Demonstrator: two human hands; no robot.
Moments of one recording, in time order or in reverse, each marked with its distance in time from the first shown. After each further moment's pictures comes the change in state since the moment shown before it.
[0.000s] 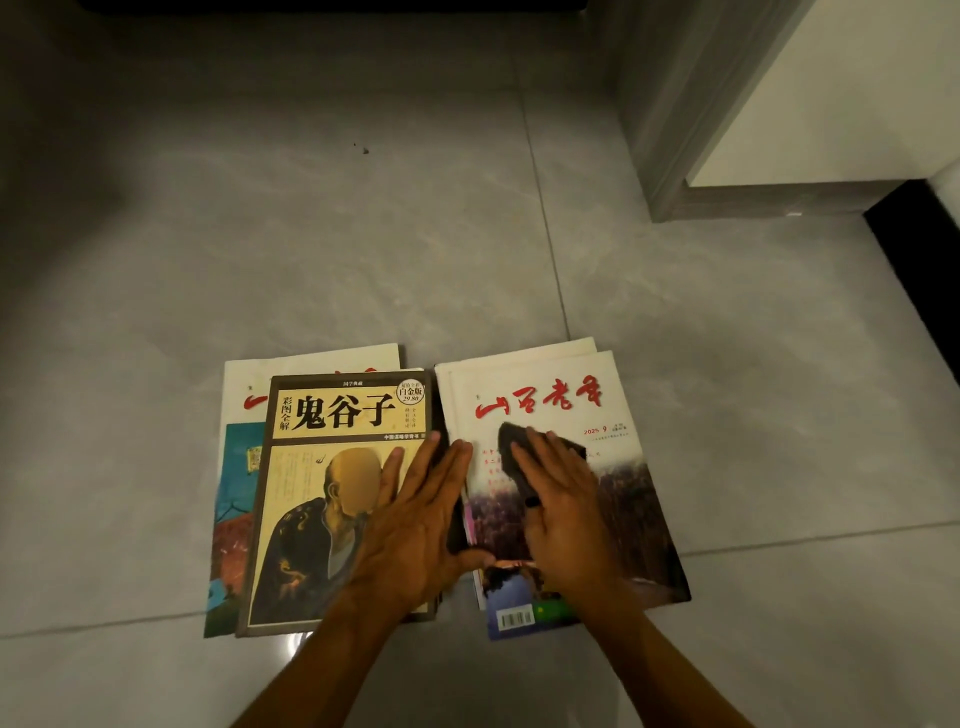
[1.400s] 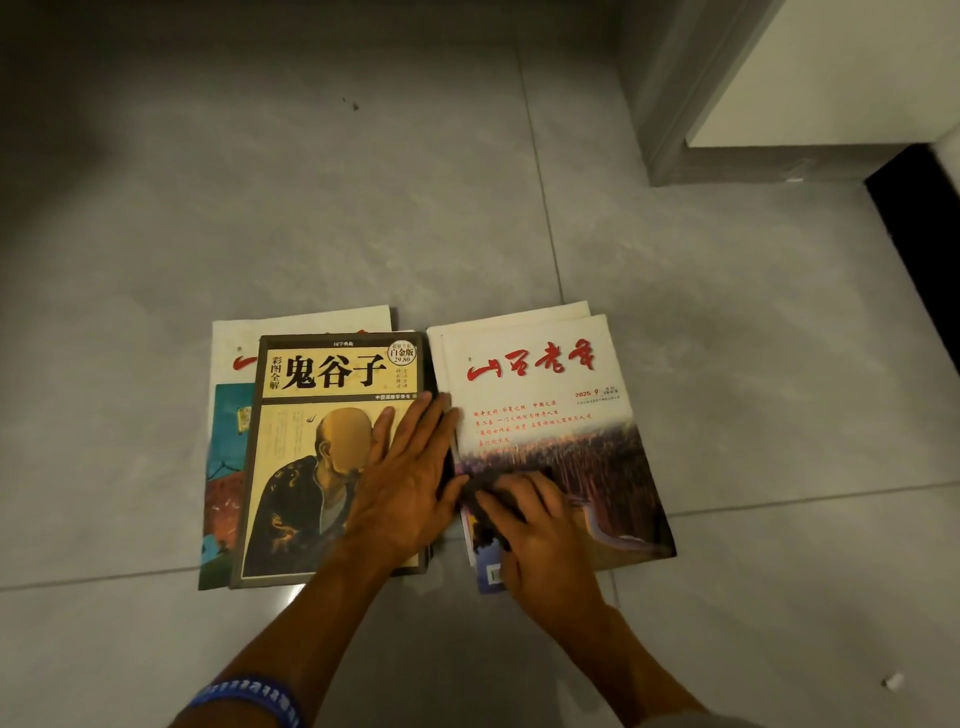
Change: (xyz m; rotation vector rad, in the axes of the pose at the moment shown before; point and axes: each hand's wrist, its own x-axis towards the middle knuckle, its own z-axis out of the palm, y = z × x) left_hand -0.001 0.002 0.008 0.010 0.176 -0.033; right_hand -0.063 -0.010 -0.002 -0.103 -0.045 -0.229
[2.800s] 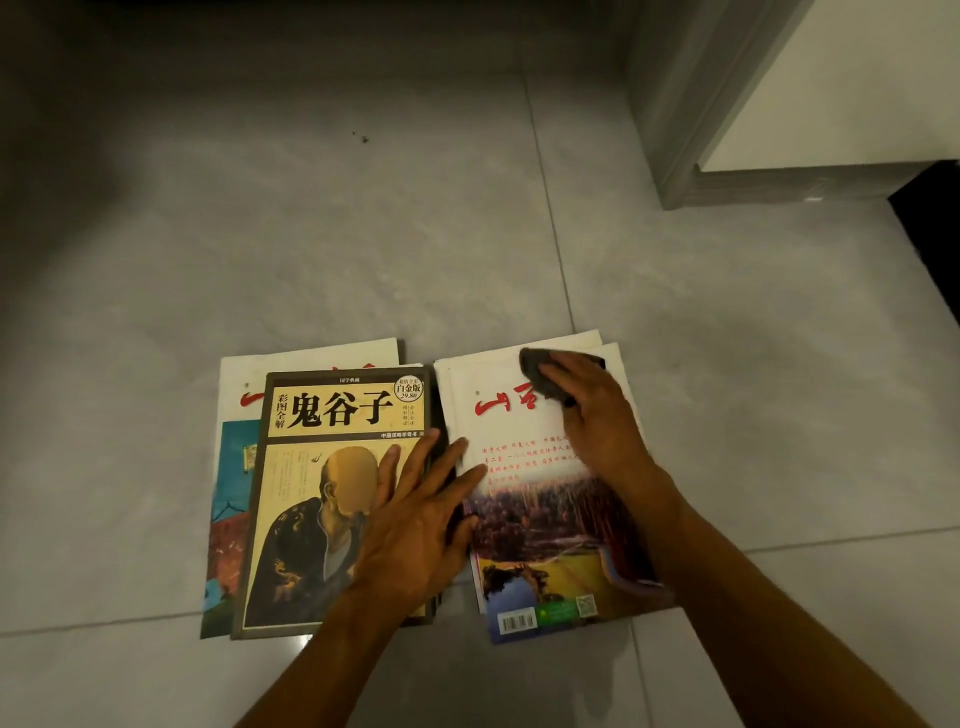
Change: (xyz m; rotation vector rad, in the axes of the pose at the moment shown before) left_hand 0.002 -0.001 -0.002 0.003 -0.028 0.033; right_hand 0.143 0.092 -0.030 0.211 0.001 0.185
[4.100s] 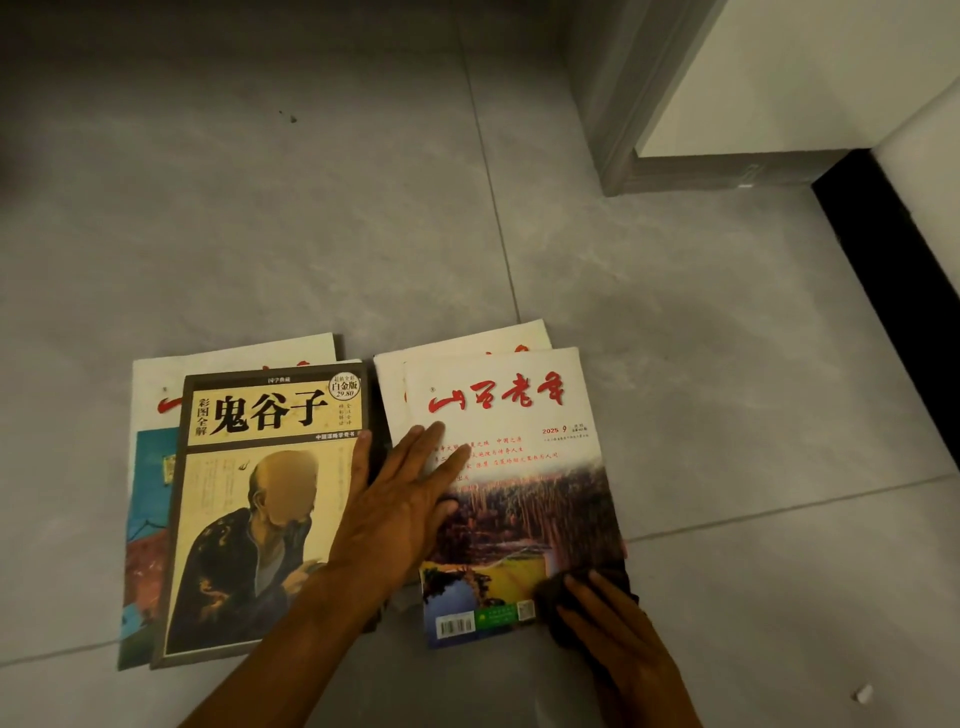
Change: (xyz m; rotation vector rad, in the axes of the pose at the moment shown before) left_hand 0.028 0.026 0.004 0.053 0.057 0.088; right_hand -0.252 0.039 -0.003 -0.244 -0.058 -0.222
